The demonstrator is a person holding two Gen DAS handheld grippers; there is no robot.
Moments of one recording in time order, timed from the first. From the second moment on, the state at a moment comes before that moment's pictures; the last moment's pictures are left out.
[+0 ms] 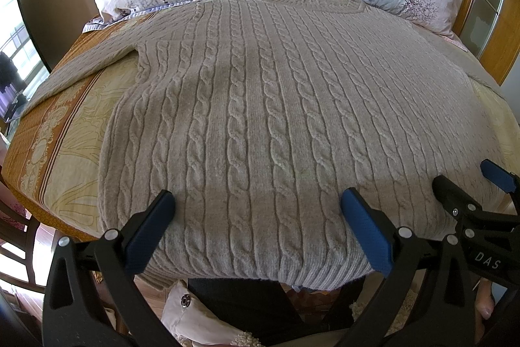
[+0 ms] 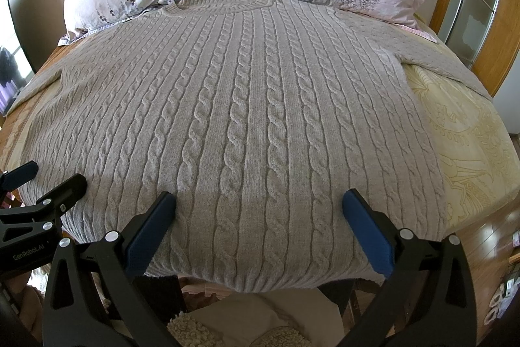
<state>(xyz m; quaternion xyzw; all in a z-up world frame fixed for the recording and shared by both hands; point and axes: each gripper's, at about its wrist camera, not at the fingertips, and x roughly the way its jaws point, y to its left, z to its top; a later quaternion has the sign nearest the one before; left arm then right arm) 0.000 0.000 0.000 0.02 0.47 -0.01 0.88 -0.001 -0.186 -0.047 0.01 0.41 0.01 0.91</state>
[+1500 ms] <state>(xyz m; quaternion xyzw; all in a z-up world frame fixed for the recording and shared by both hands) 0.004 0.000 0.001 0.02 0.47 -0.01 0.88 0.003 -0.189 -0.055 0.00 0.41 0.03 0.91</state>
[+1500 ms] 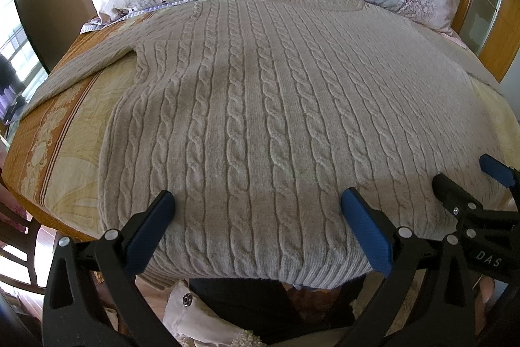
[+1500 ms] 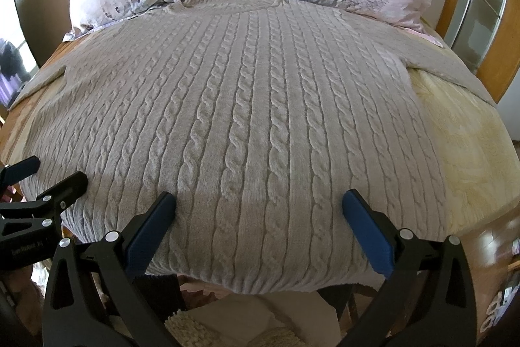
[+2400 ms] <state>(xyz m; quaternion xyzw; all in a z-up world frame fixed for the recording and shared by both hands) 0.082 -0.015 0.025 0.07 0.46 -0.08 0.88 0.101 -0.446 -0.023 0.32 0.32 -0.09 0.89</state>
